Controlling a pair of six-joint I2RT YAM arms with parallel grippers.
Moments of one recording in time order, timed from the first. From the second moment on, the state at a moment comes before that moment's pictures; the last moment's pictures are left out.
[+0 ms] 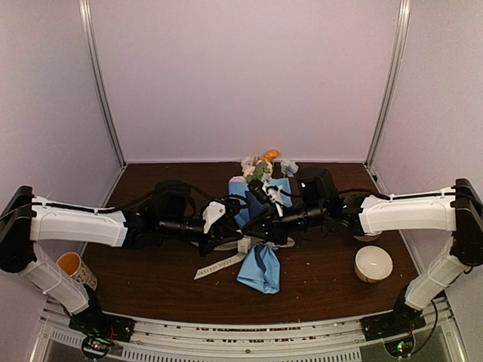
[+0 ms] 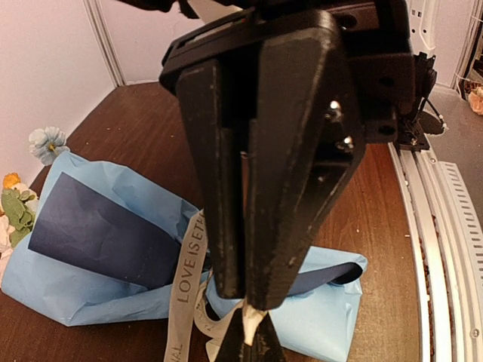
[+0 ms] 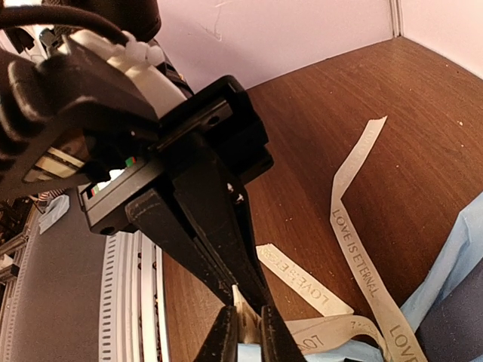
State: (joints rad) left arm -0.92 1.46 0.81 0.21 0.40 0.27; right arm 0.88 1.53 0.95 0.15 -0.57 0.11
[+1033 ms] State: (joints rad) left arm -0.72 1.48 0.85 -0.09 0.22 0.08; right arm 0.86 1.56 1.00 0.05 -0.53 0.09
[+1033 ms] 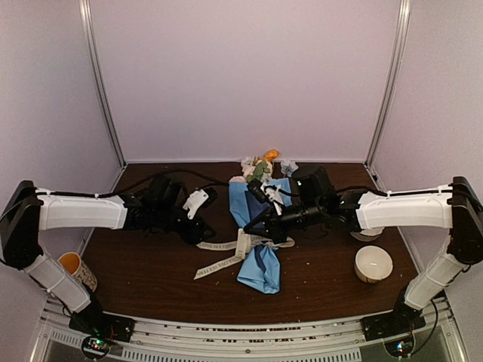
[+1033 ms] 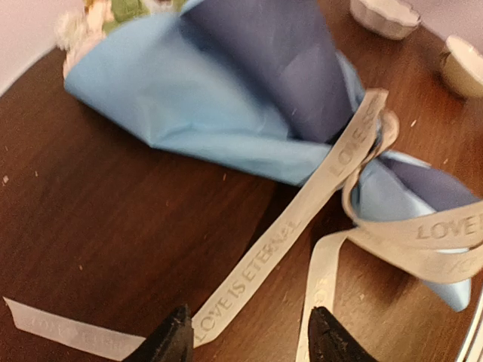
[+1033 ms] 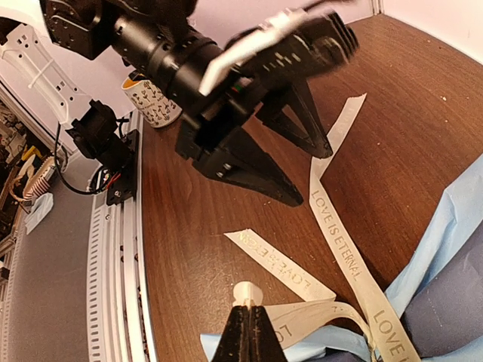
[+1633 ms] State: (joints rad) left arm -0.68 1.78 1.02 -0.44 0.03 0.09; right arm 0.85 1.57 1.01 0.02 -0.53 0.10
